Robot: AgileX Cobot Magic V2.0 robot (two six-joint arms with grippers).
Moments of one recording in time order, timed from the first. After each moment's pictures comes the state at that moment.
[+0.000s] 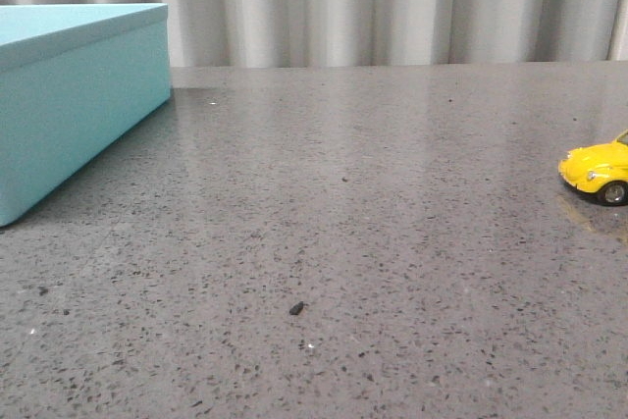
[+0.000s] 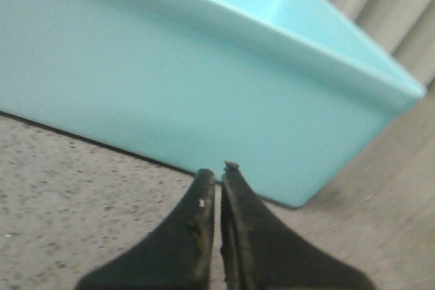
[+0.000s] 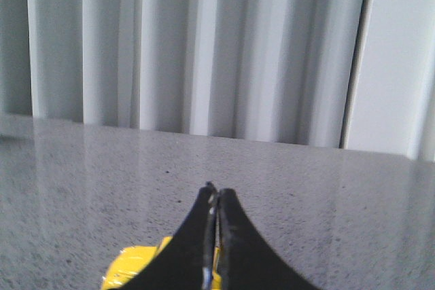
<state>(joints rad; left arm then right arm) -0.02 0.00 0.00 -0.65 0.29 0.11 0.06 -0.01 0.01 0.10 -0.10 -0.17</state>
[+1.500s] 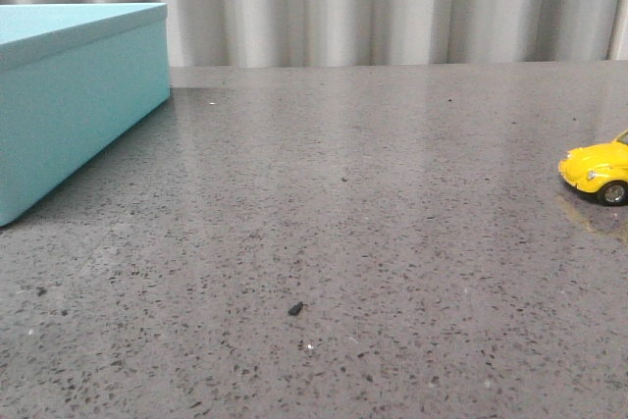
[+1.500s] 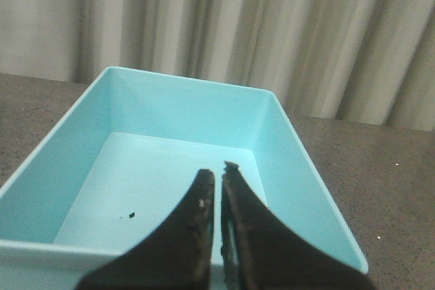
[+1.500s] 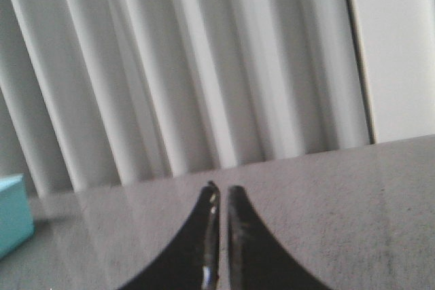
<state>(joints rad) -0.02 0.28 -0.42 -0.38 0.29 0.13 0.06 0.06 -0.15 0.34 -0.01 -0.17</state>
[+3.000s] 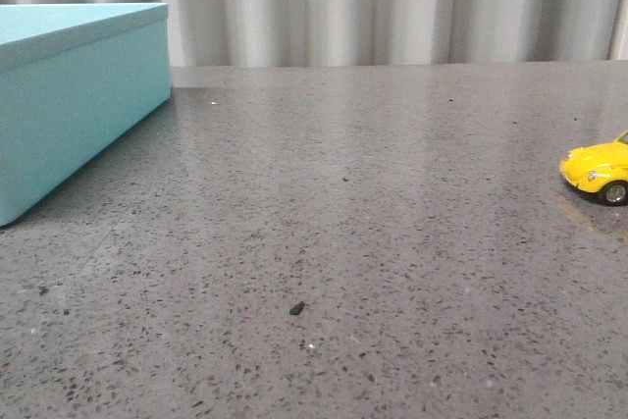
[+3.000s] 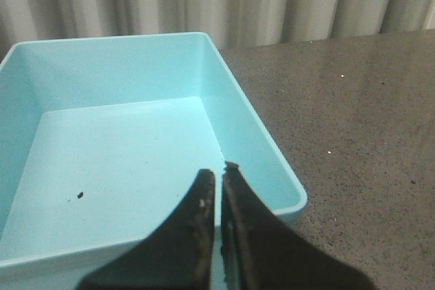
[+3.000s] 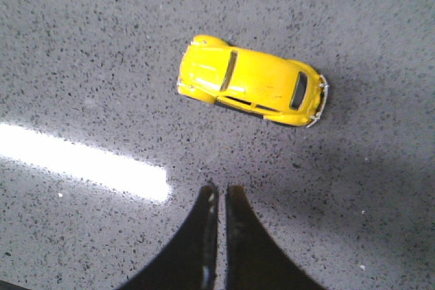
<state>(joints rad) -0.19 0.38 -0.50 -0.33 0.44 0.23 0.12 1.07 -1.14 0.09 1.25 -0.13</state>
